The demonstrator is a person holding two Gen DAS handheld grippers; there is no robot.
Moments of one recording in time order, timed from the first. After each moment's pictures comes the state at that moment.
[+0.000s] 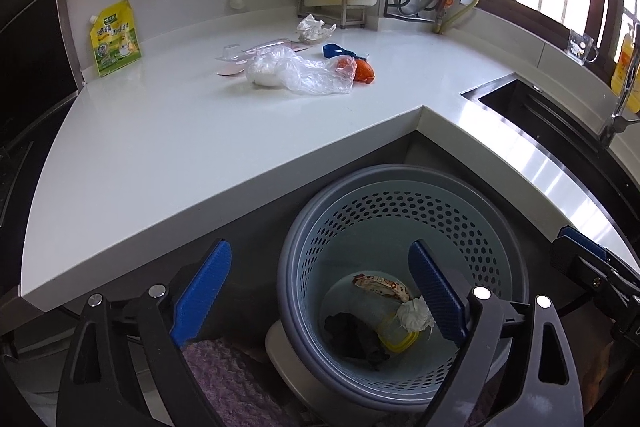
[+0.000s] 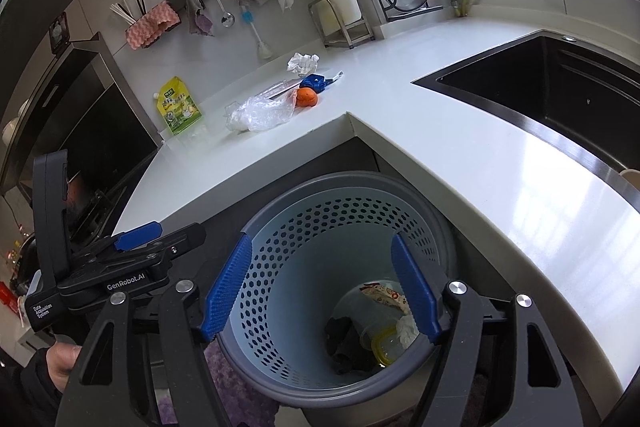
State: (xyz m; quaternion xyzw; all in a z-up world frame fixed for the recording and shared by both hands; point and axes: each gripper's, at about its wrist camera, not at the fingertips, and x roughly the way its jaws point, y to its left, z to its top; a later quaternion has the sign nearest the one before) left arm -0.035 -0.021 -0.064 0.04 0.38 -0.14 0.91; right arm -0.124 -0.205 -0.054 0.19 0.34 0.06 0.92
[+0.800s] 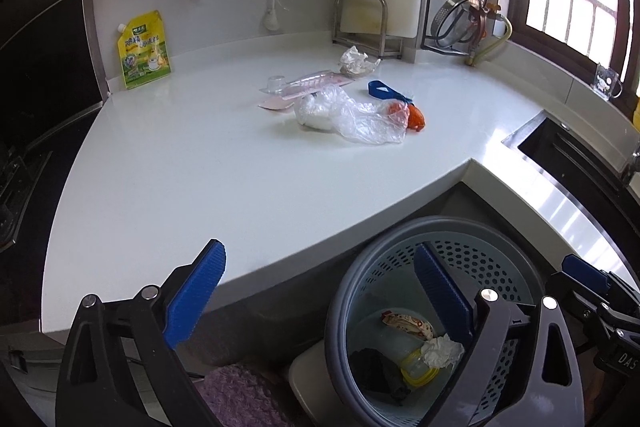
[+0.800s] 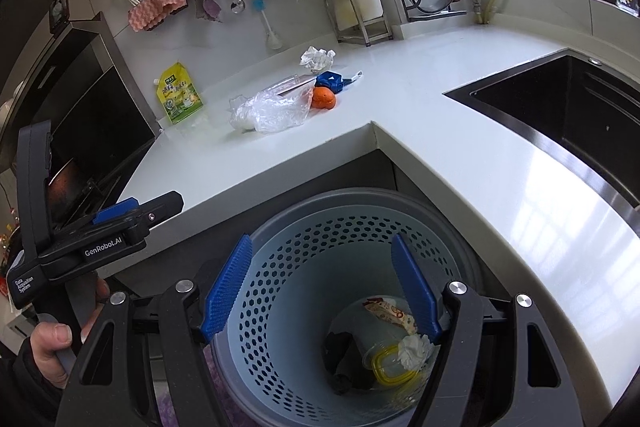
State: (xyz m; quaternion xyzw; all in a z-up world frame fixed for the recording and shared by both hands) left arm 0.005 0.006 -0.042 0.02 0.34 -0.10 0.93; right arm -0.078 -0.186 -0.049 0.15 0.35 0.06 0.92
